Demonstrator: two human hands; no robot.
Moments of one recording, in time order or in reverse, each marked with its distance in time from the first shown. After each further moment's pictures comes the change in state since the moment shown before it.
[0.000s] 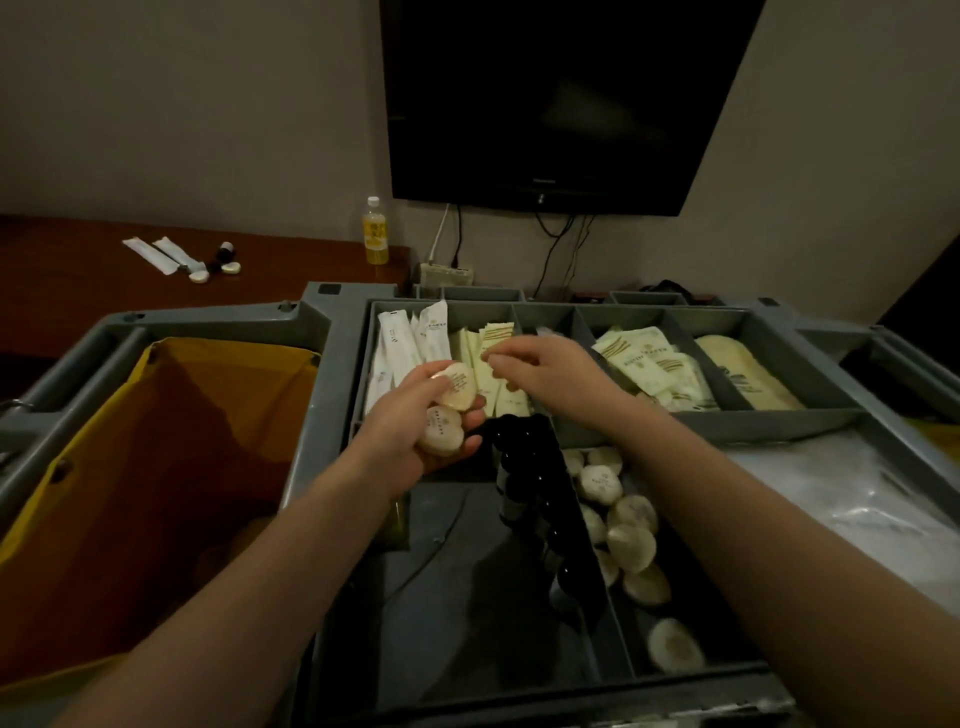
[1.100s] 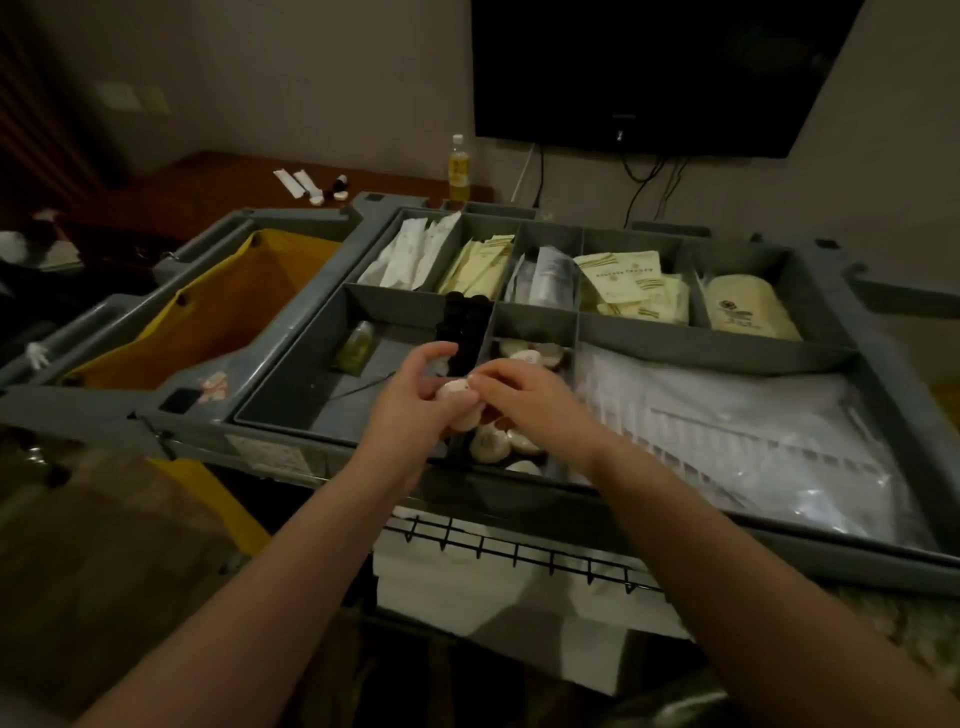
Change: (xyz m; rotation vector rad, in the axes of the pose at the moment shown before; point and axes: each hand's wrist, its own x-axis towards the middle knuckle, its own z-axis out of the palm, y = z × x) left_hand -0.112 -0.146 0.125 0.384 0.399 0.313; right_hand -0.158 0.103 -0.007 0.496 -0.310 -0.145
